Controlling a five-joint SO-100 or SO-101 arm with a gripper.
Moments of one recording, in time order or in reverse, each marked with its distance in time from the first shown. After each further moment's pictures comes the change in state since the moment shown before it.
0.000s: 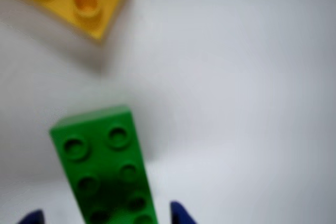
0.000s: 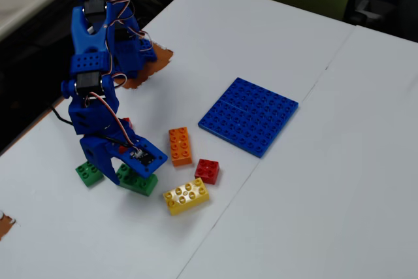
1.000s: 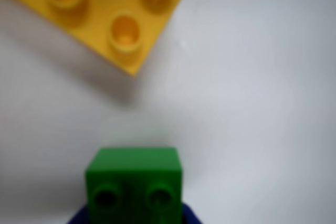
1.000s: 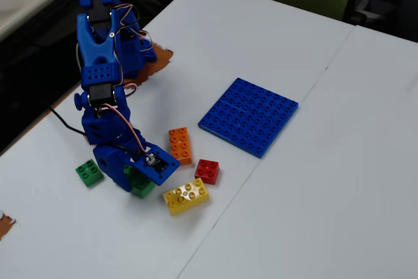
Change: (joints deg) arm -2.3 -4.5 -0.1 -3.6 1.6
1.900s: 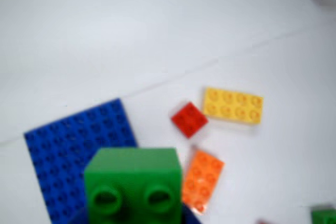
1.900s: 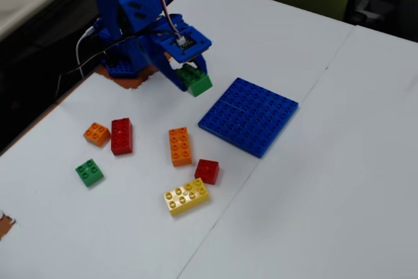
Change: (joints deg) arm -29.9 36.7 -2.3 23.5 54.4
